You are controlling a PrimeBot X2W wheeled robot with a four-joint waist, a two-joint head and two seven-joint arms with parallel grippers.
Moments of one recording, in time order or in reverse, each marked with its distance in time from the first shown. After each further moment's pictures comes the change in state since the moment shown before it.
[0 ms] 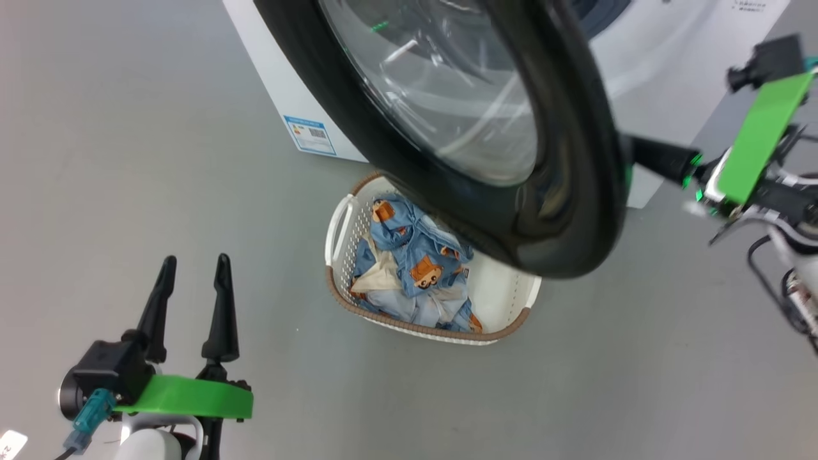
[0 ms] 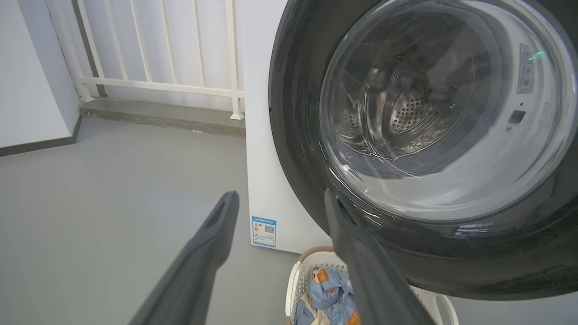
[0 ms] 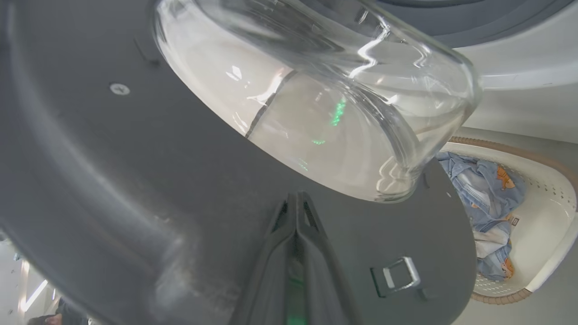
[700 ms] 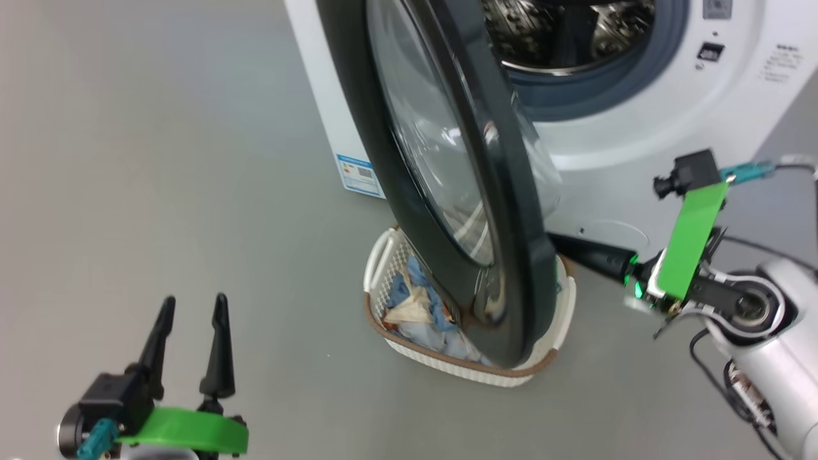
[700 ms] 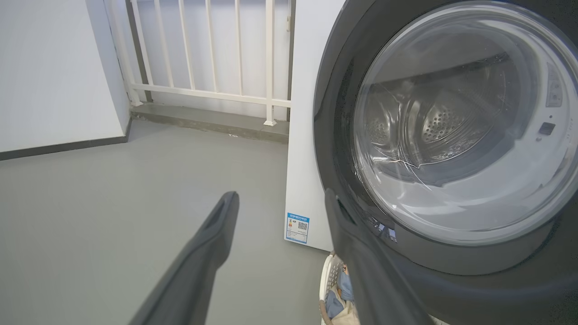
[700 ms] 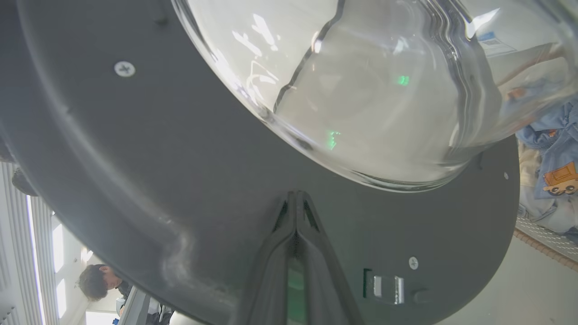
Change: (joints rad) left arm 0.069 0.000 0.026 0.030 0.024 -0.006 0.000; right arm 0.230 0.088 -0.010 -0.097 0.008 0.000 -0.006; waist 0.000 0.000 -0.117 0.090
